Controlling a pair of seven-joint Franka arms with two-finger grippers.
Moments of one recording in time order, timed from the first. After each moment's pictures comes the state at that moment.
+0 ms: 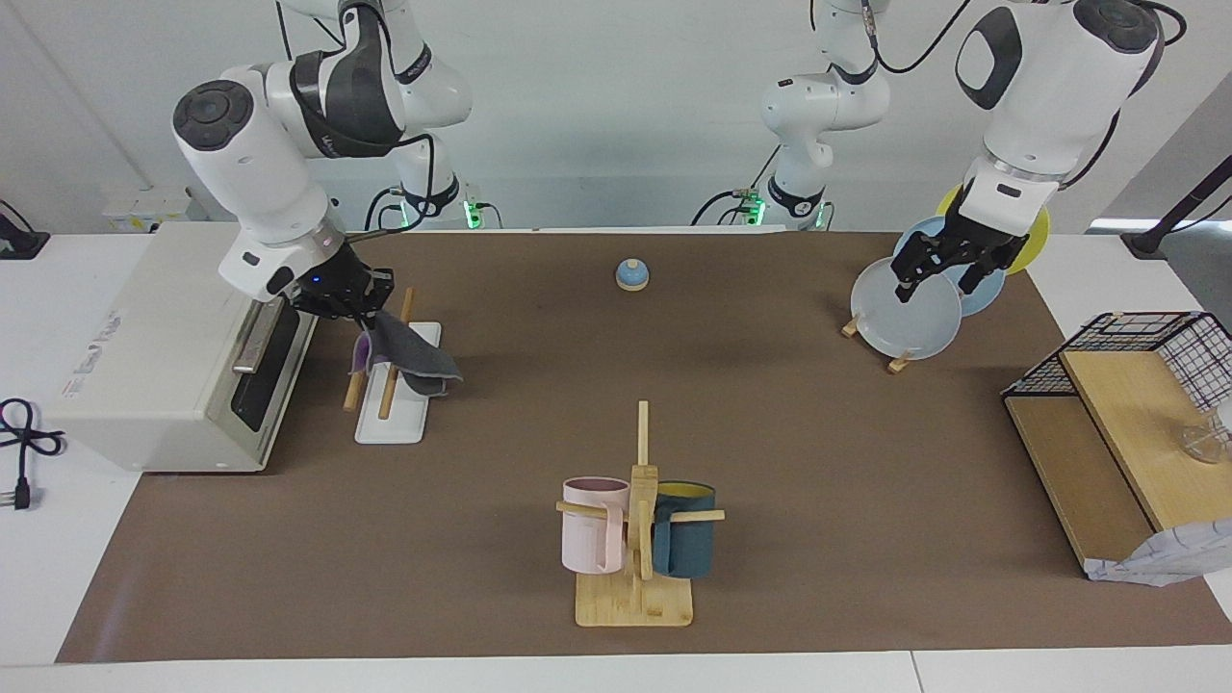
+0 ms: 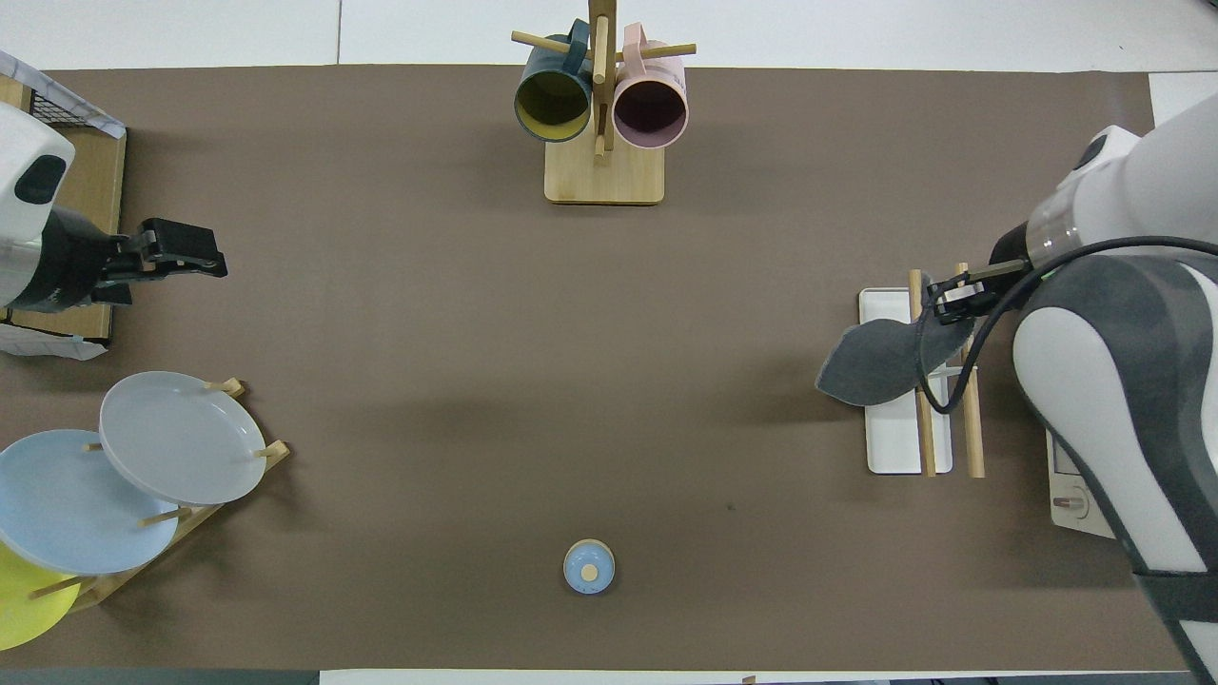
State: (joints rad) left arm 0.03 -0.02 -0.15 -1.68 0.00 1.68 -0.13; right arm 0.06 0.04 -0.03 -1.78 0.02 1.72 -0.19
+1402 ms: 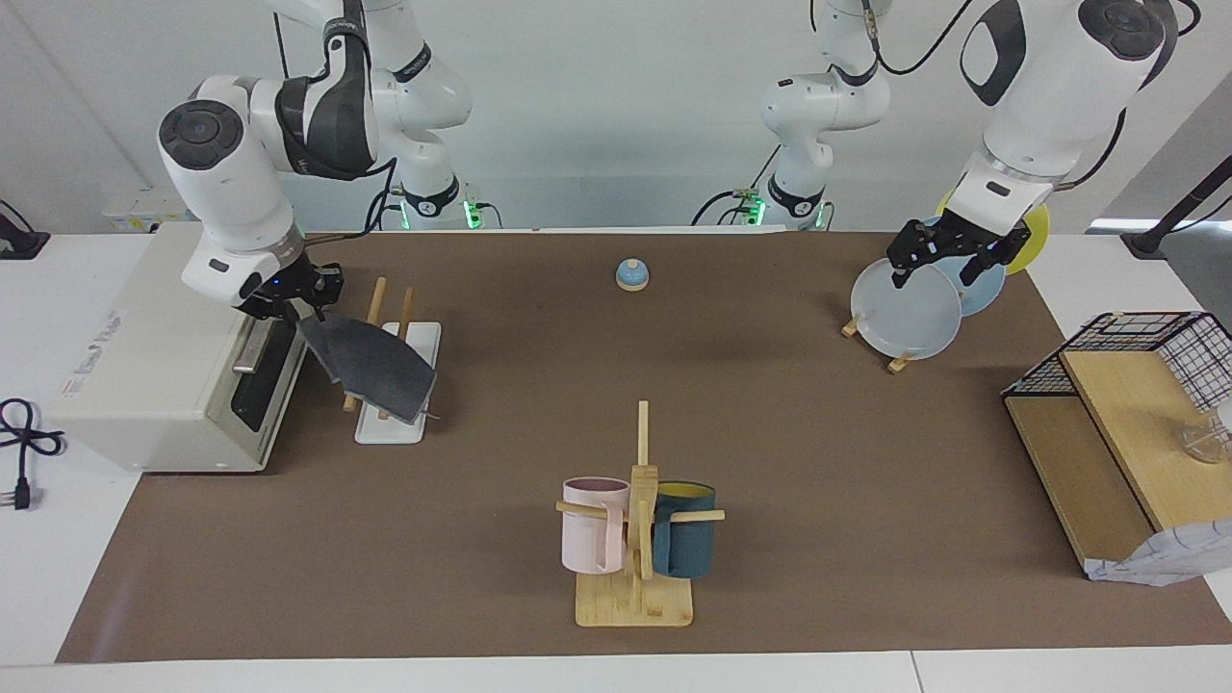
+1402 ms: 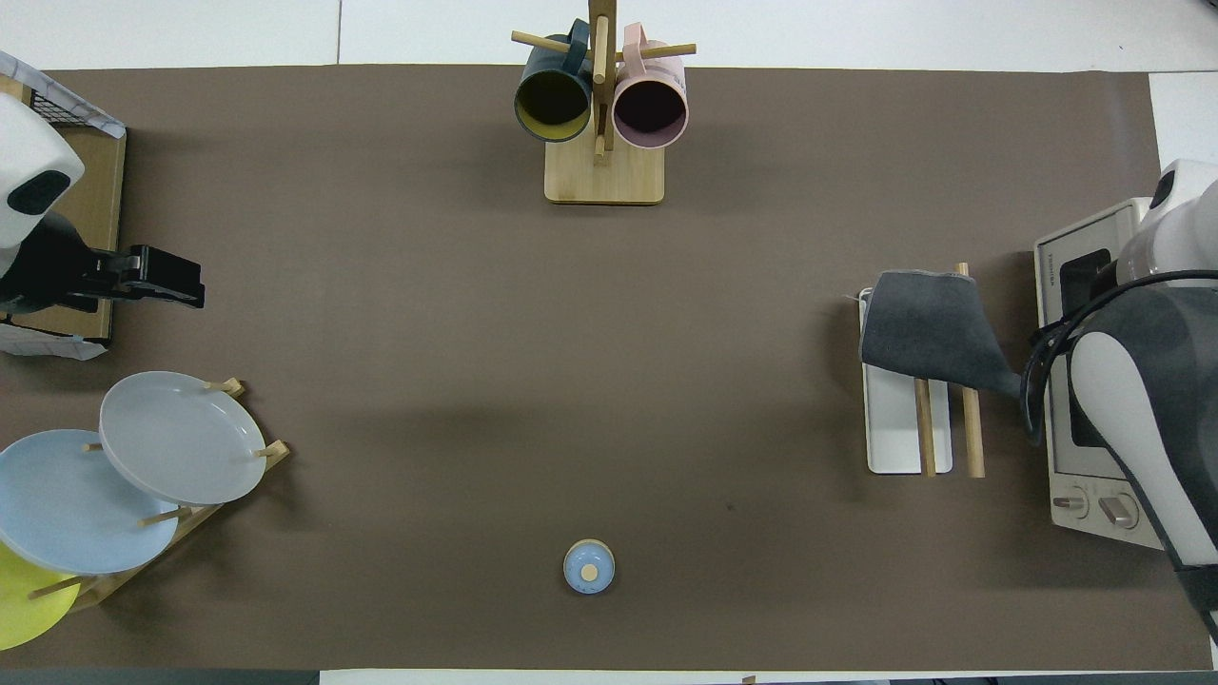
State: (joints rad) left arm 0.03 -0.01 -0.15 -1.65 -0.01 1.62 -0.07; right arm -0.01 0.00 -0.02 -1.89 -0.17 1.75 -0.35
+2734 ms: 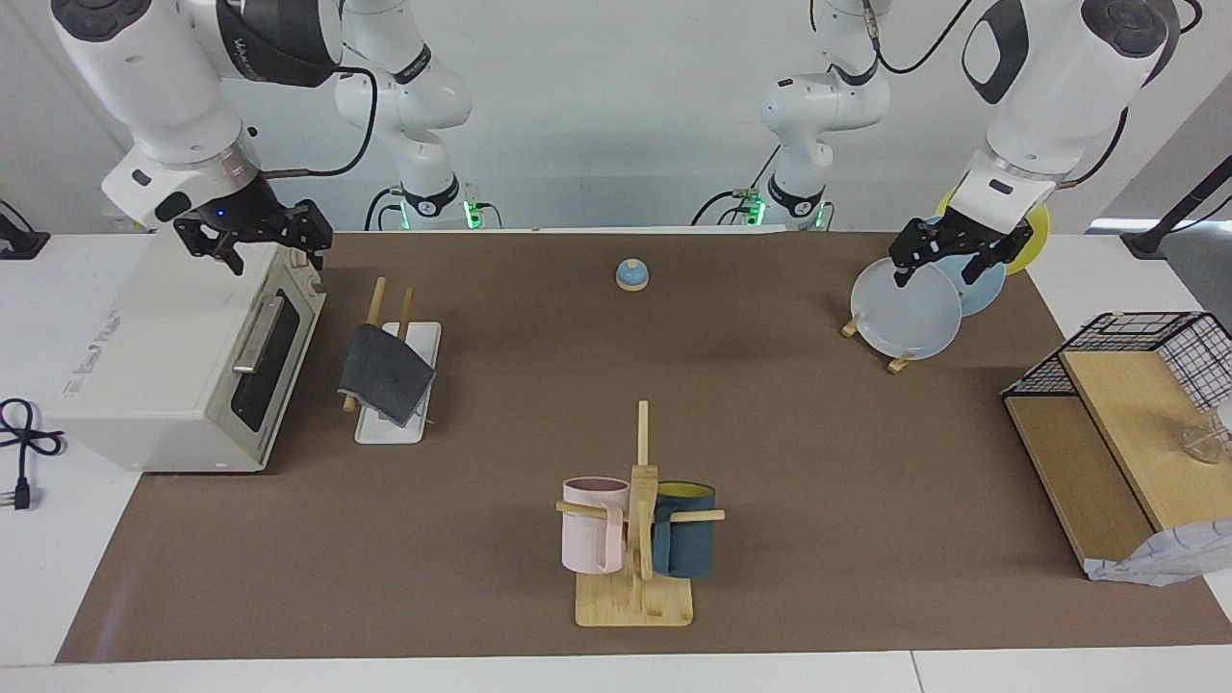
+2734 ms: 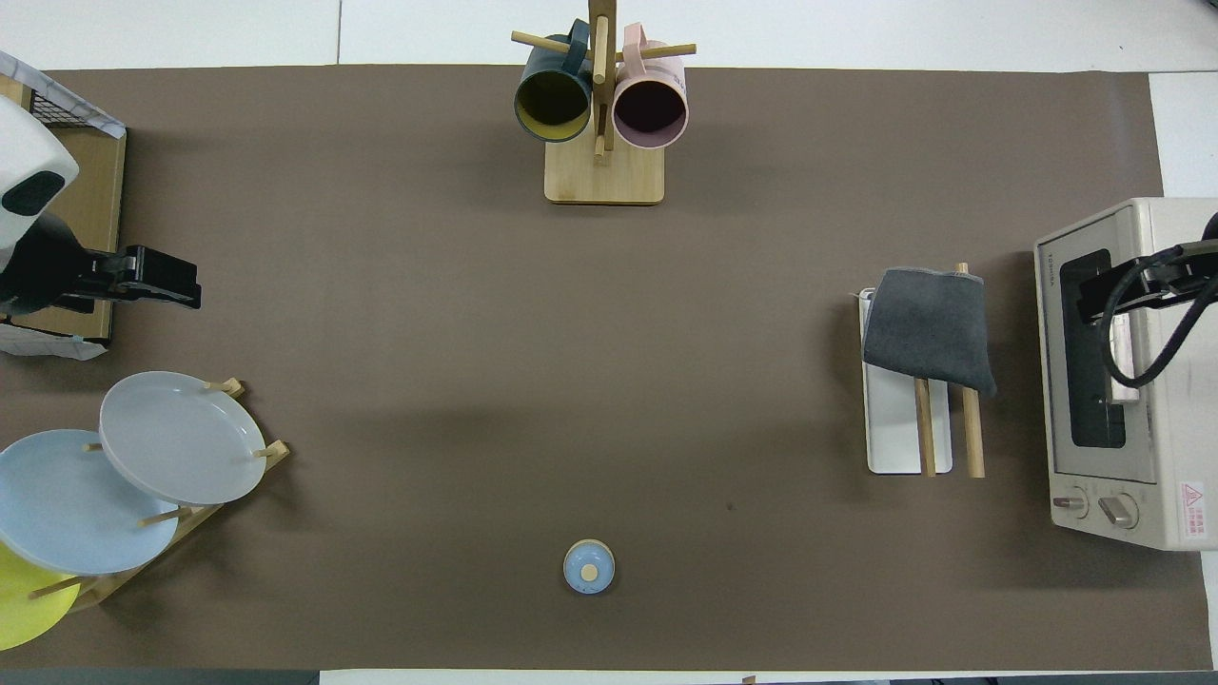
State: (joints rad) left arm 0.03 -0.01 -0.15 -1.65 -0.01 1.62 -0.07; right arm -0.03 0.05 -0.01 -1.54 -0.08 1.48 -0.15
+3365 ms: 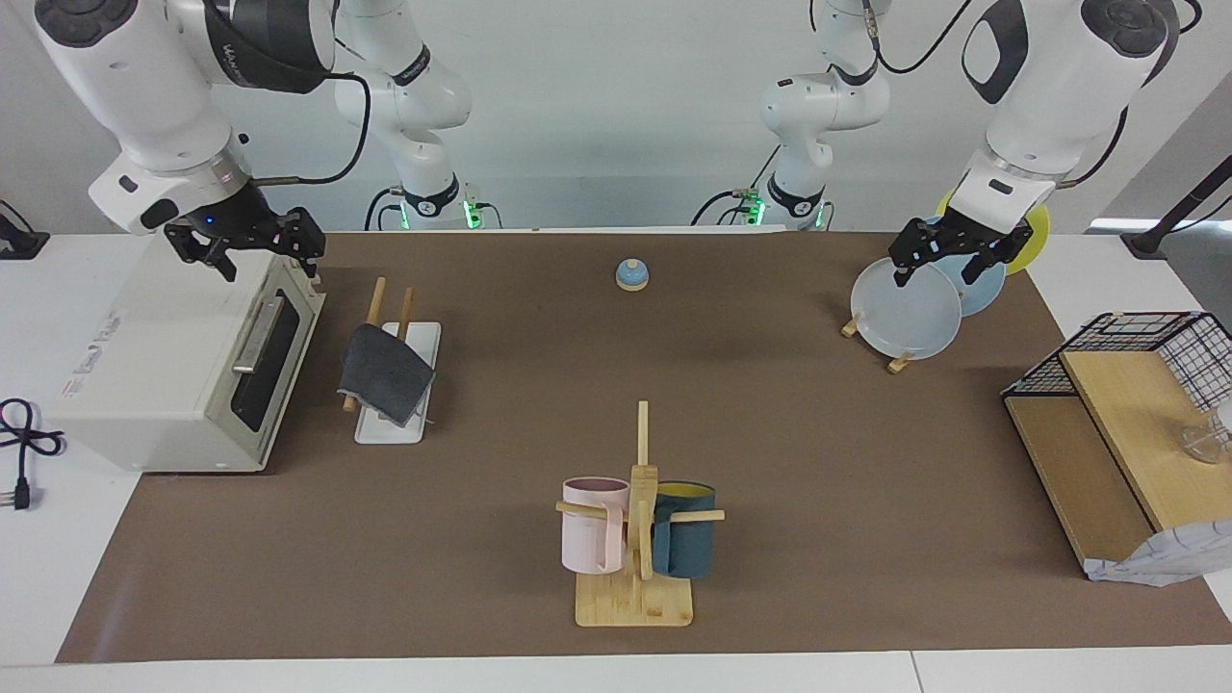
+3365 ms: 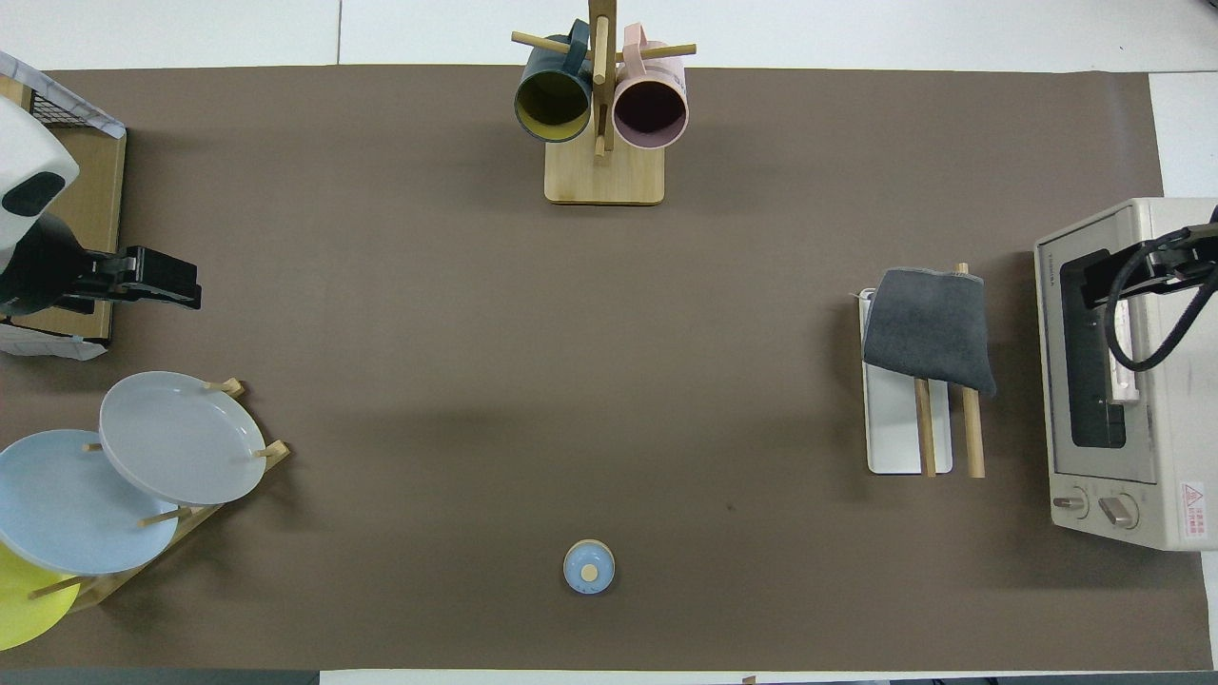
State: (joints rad) left arm 0.03 -0.01 -0.15 -1.65 -0.01 1.62 -0.07; right arm -0.03 0.06 0.00 -1.51 -0.08 1.48 -0.13
